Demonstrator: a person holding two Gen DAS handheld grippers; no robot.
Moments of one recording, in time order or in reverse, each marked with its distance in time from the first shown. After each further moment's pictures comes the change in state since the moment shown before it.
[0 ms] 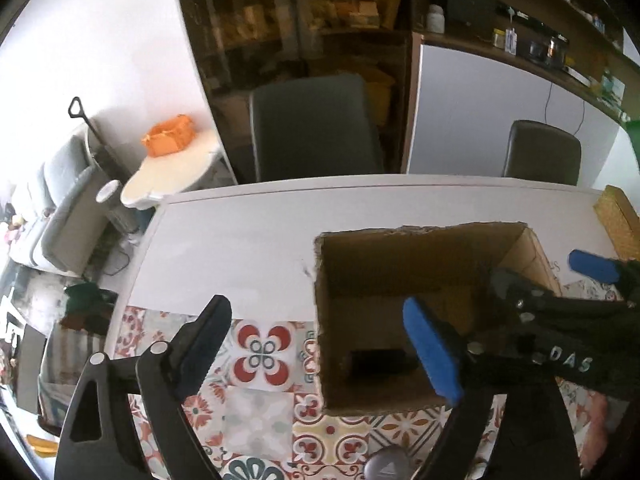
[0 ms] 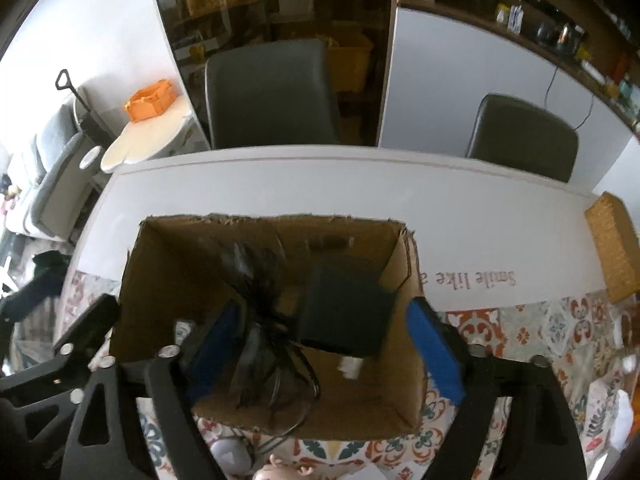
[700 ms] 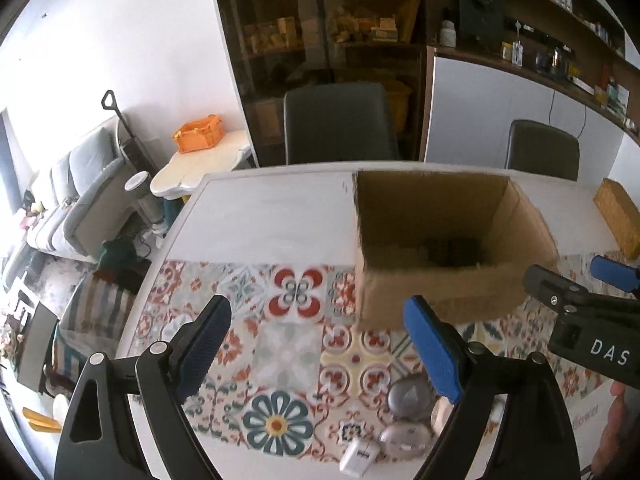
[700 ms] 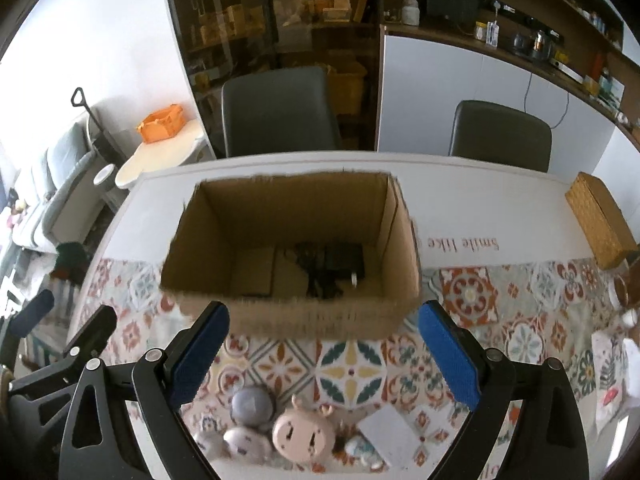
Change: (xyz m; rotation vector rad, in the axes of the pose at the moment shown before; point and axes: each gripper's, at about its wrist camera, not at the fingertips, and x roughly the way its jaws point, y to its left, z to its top) left arm -0.068 0.021 -0.092 -0.039 -0.045 0.066; right arm -0.069 0.015 -0.093 0.034 -0.098 0.021
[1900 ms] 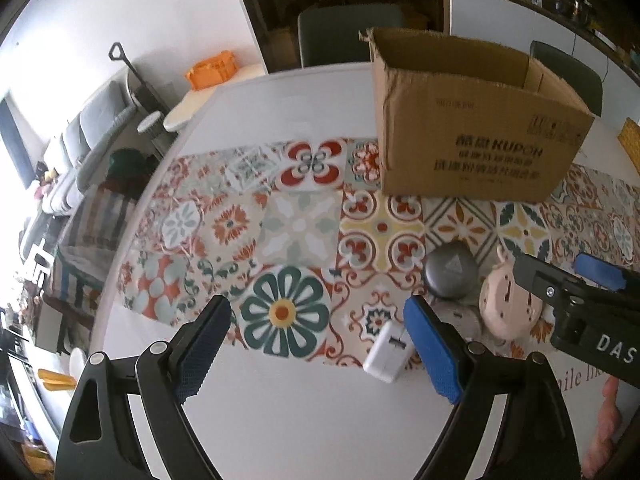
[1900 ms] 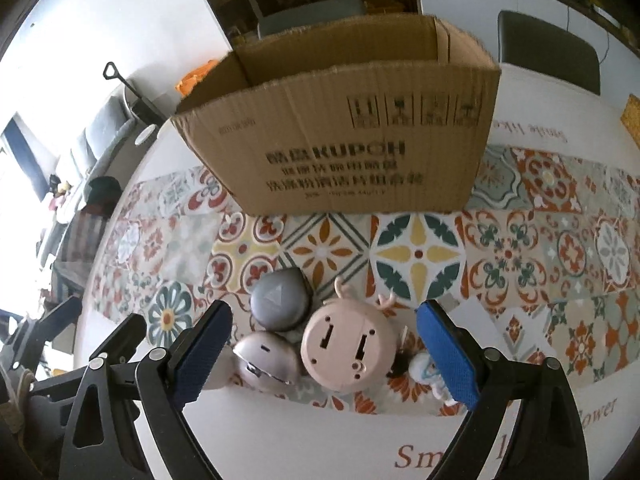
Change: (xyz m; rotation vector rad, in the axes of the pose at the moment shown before) left arm 0.034 0.000 -0.111 0.003 0.227 0.076; right arm 0.065 0.001 -0.117 0.026 0.154 0.220
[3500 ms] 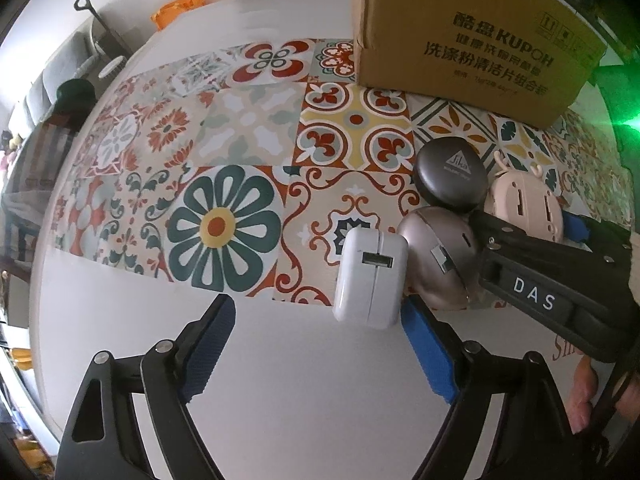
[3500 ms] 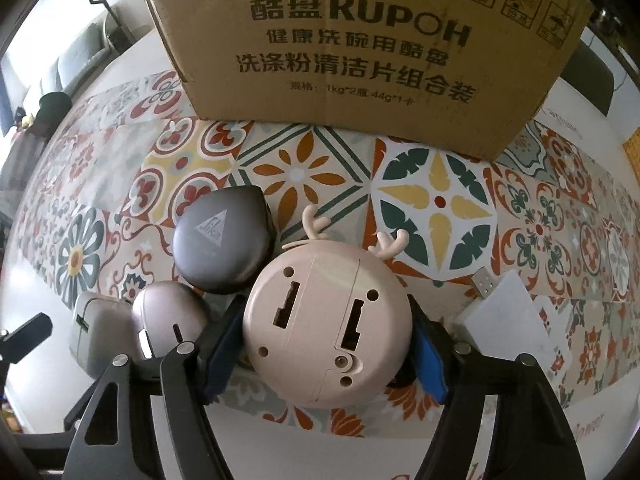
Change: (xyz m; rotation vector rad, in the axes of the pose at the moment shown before) left arm 0.066 -0.016 -0.046 -0.018 0.194 -0.136; right arm 0.109 0.019 -0.027 -0.151 0.138 -0.203
